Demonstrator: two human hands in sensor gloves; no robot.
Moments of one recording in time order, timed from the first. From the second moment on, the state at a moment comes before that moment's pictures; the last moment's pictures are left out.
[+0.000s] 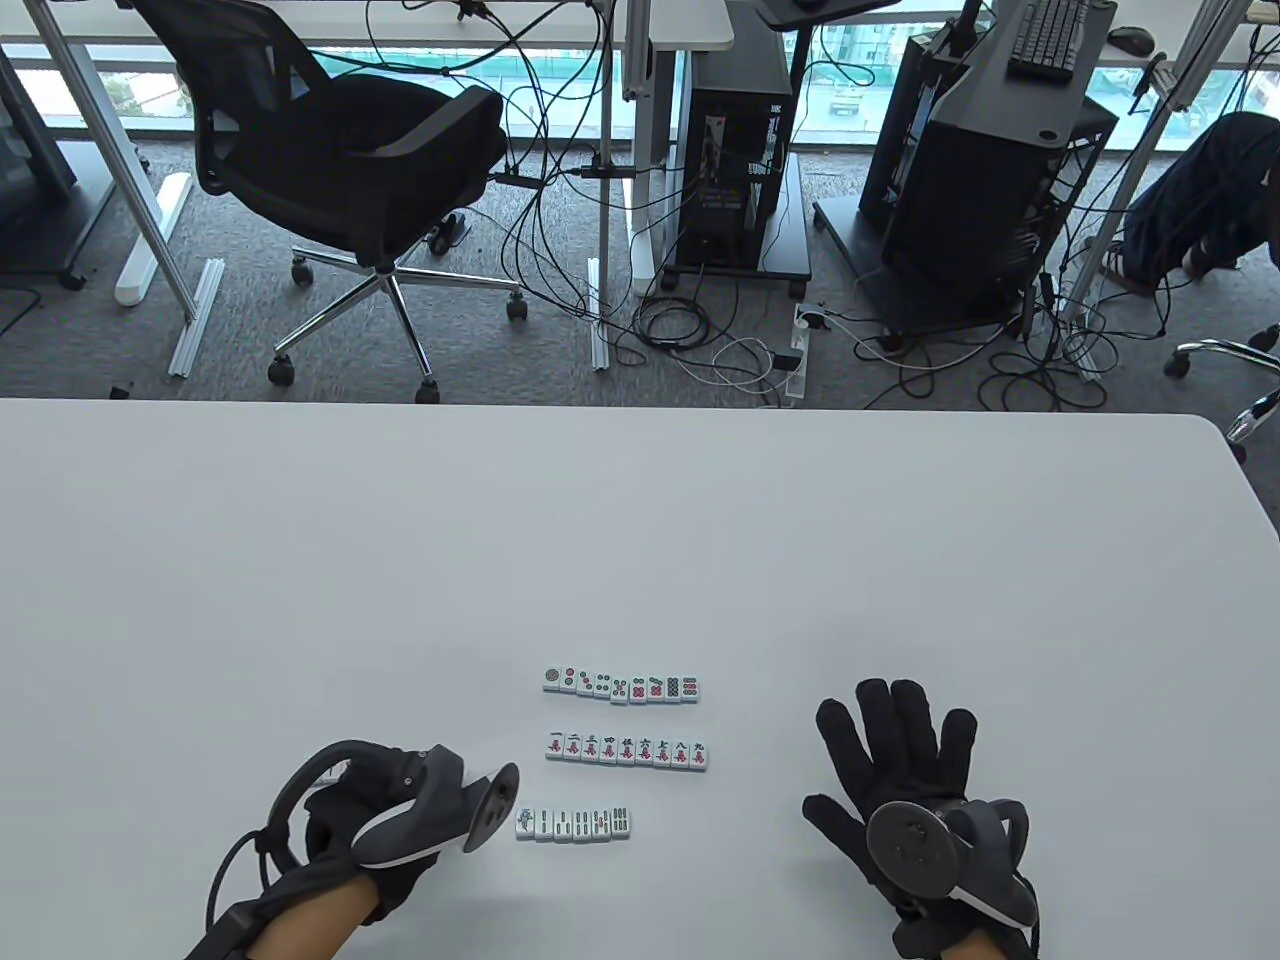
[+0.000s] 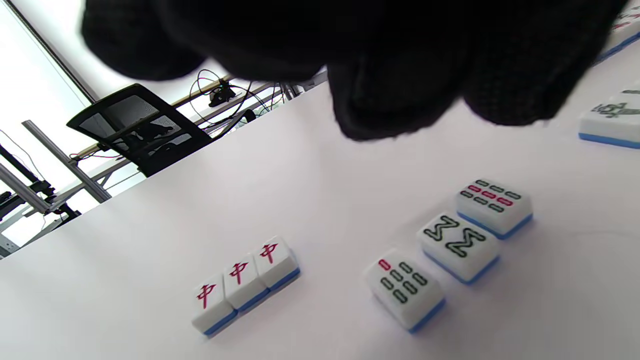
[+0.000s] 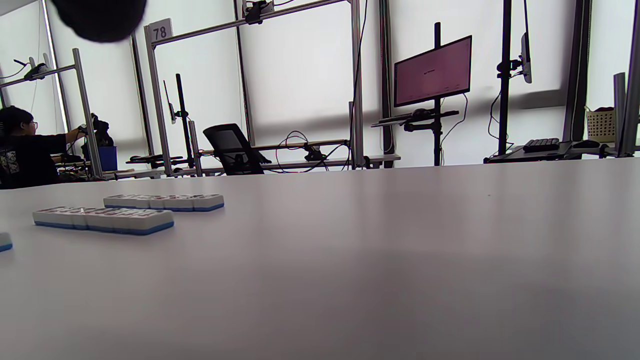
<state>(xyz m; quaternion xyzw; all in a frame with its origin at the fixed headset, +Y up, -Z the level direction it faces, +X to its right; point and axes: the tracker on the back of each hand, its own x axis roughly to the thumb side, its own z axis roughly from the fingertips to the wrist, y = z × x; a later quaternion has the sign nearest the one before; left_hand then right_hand) -0.190 -0.711 -0.235 -0.08 -0.10 -0.22 0.97 0.225 -0.732 -0.235 0.18 -0.06 0.98 0.07</state>
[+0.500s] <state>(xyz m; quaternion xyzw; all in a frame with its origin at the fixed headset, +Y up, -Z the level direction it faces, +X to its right) -0.212 -0.762 -0.236 -0.13 -0.09 -0.23 0.96 0.222 -0.733 -0.234 0.18 -0.06 0.98 0.07</state>
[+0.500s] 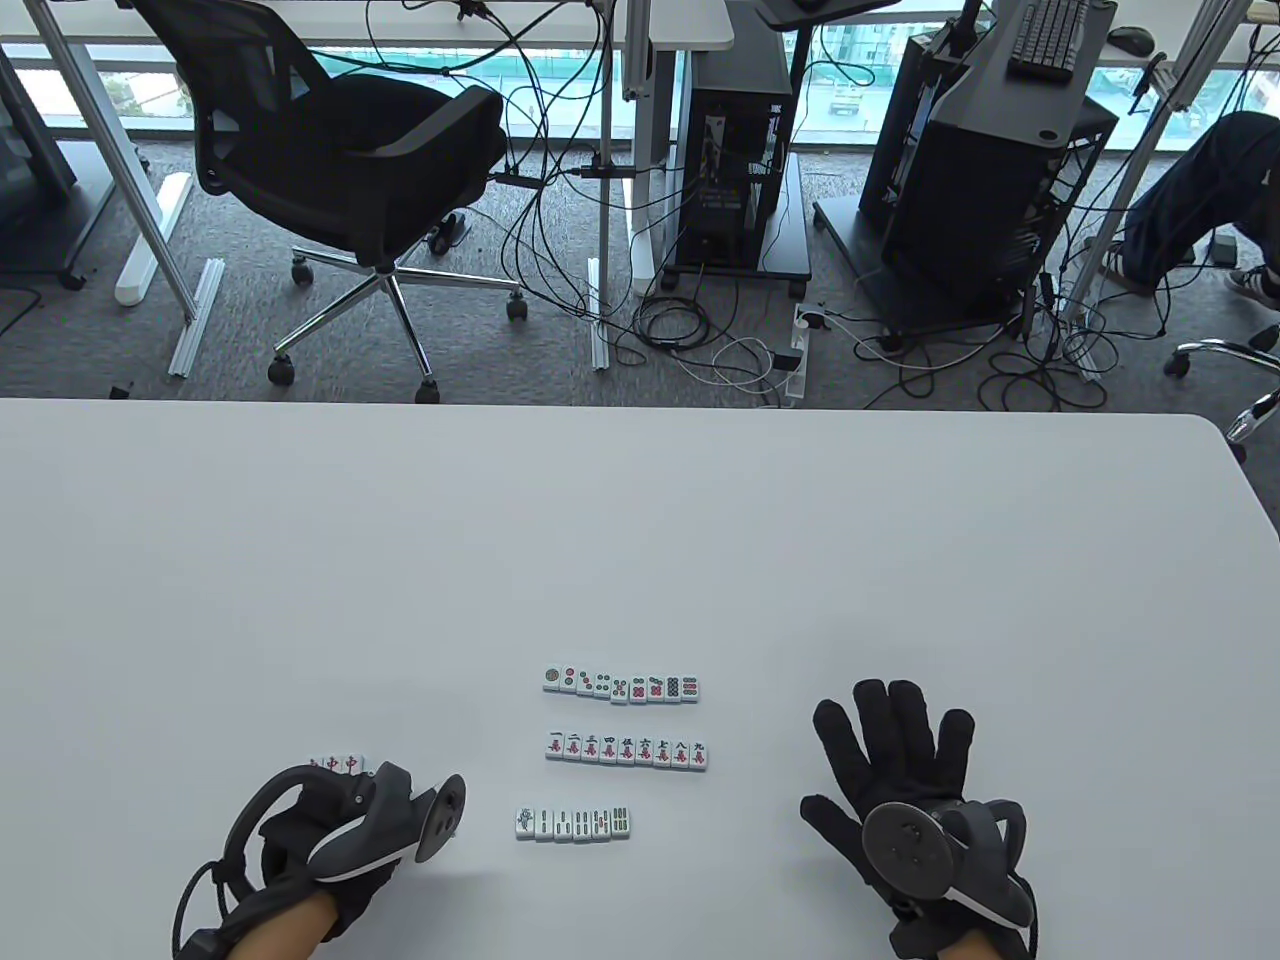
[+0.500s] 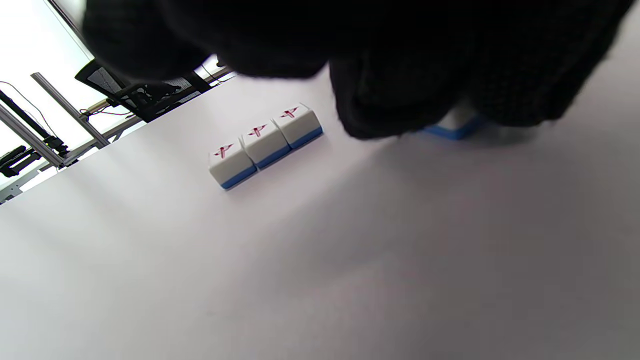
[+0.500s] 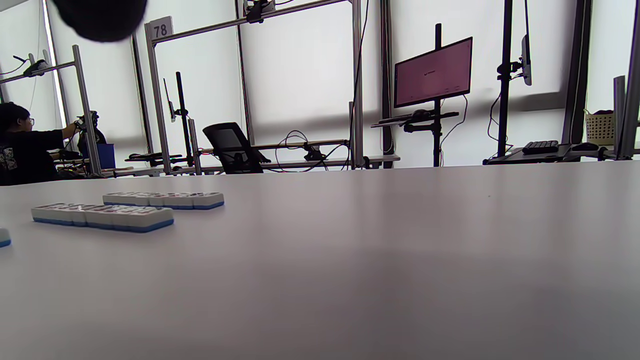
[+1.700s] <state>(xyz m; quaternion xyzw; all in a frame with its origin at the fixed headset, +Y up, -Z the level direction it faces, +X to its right) -0.001 -0.763 -0.257 -0.09 -0.26 -0.22 0.94 0.226 -0.729 -0.233 0.18 -0.08 0.97 0.10</state>
